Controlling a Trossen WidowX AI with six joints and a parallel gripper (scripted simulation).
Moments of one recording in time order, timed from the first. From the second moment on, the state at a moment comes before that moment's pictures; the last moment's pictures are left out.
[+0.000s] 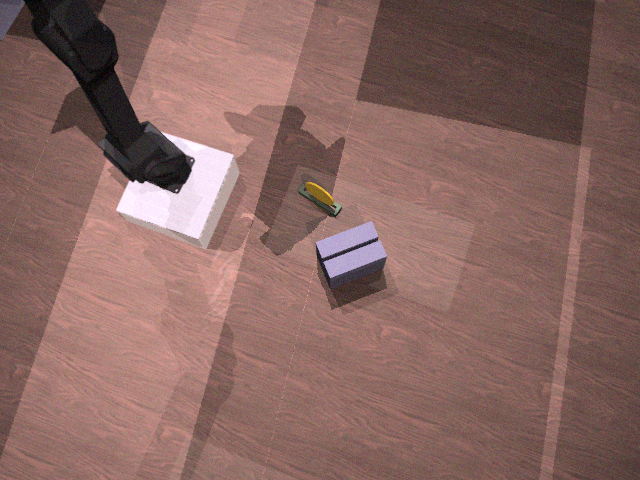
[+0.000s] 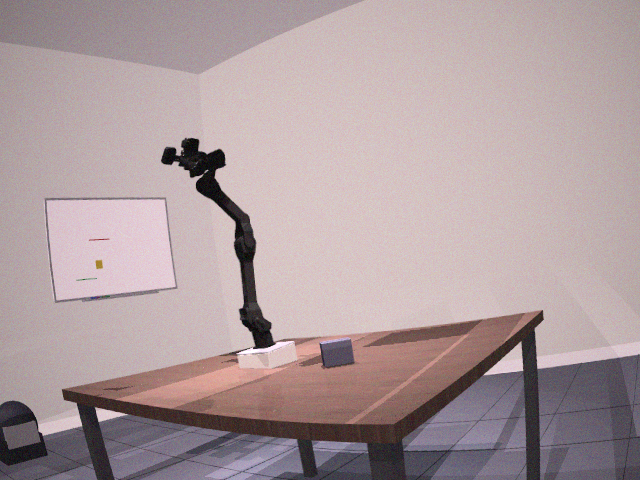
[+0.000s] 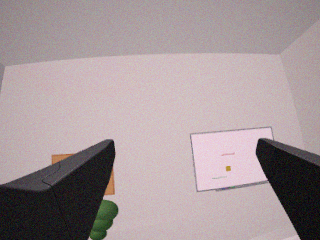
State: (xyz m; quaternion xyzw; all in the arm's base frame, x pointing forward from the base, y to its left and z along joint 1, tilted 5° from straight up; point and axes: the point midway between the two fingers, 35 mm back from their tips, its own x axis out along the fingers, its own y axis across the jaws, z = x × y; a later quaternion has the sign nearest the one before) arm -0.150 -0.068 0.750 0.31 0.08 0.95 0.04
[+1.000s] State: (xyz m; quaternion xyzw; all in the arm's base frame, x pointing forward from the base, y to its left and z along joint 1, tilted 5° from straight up) arm -0.002 -0.324 0.645 0.26 -0.01 0.83 -0.49
